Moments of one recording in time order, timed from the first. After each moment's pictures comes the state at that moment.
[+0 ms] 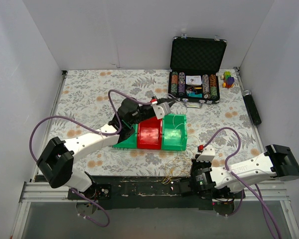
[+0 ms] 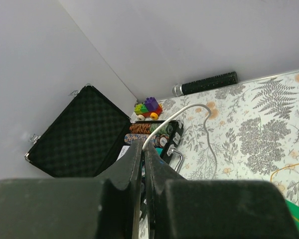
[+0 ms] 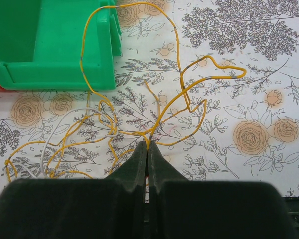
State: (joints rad) left arm -0.84 1.44 0.99 0.66 0.38 0.49; right arm 1.76 1.13 0.57 -1.32 1.05 1.96
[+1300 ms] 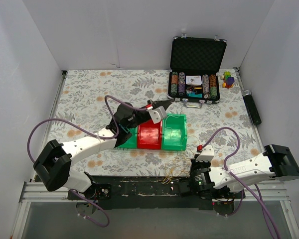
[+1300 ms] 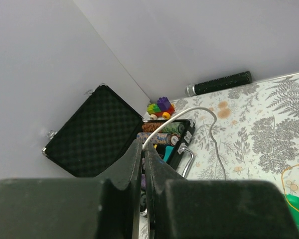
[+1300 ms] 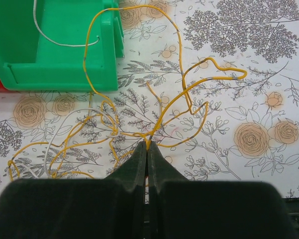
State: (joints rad) left arm -0.84 1.39 0.89 0.75 0.34 0.53; right arm 1.76 1.14 0.58 -1.32 1.06 1.96
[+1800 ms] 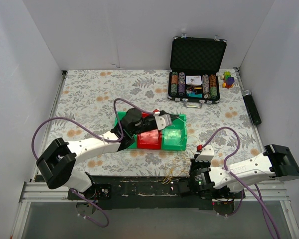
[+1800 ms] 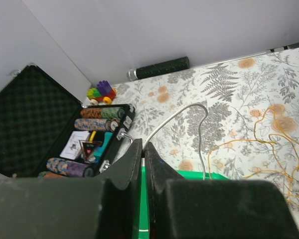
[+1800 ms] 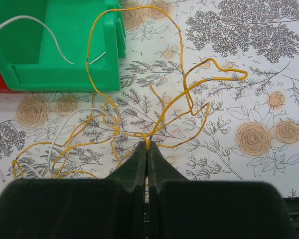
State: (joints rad) left arm -0.90 1.43 0.86 0.67 0.40 0.43; right arm 1.76 1.14 0.59 -1.33 1.06 1.96
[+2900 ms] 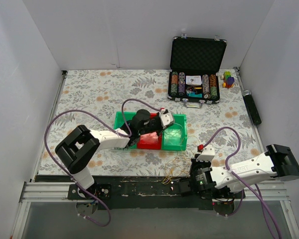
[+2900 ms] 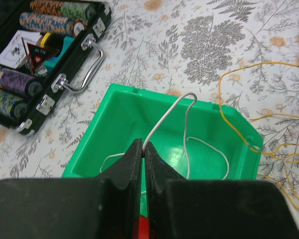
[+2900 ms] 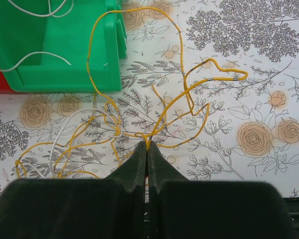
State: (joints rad) left arm -0.85 1.67 0.82 0.66 0.36 0.32; right arm 1.76 1.13 0.59 -1.33 1.06 1.96
